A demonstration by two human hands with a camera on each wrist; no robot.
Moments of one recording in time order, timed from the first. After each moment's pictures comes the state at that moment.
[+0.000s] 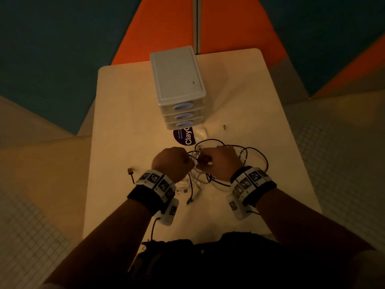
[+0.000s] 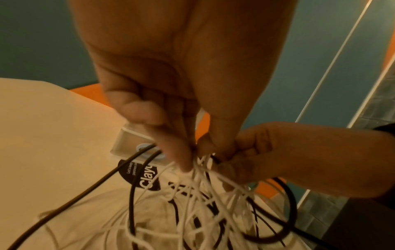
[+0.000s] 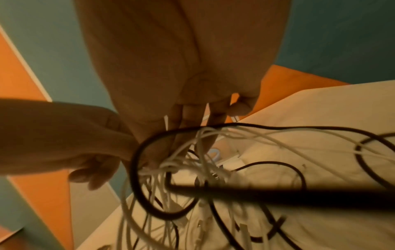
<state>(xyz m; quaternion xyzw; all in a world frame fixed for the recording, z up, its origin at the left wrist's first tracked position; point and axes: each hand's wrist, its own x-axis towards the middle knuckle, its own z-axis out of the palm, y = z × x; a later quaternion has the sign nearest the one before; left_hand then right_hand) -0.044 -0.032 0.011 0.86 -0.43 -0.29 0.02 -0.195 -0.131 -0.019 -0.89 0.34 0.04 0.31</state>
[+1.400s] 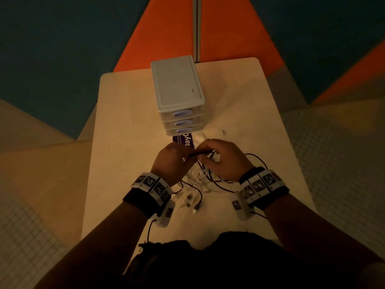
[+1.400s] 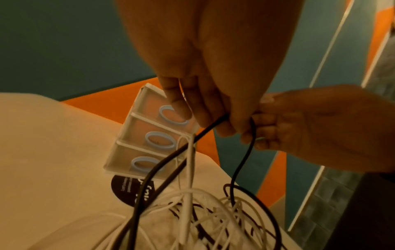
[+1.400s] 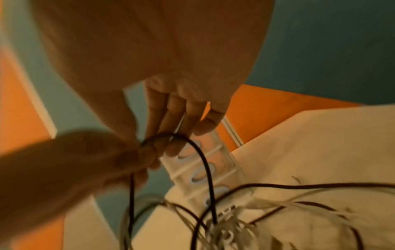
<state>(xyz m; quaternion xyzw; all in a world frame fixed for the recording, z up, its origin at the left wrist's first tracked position) -0.040 -0.029 0.019 0.74 -0.61 -0.16 0.25 -0.206 -0.149 0.023 -0.87 0.25 -0.12 0.42</state>
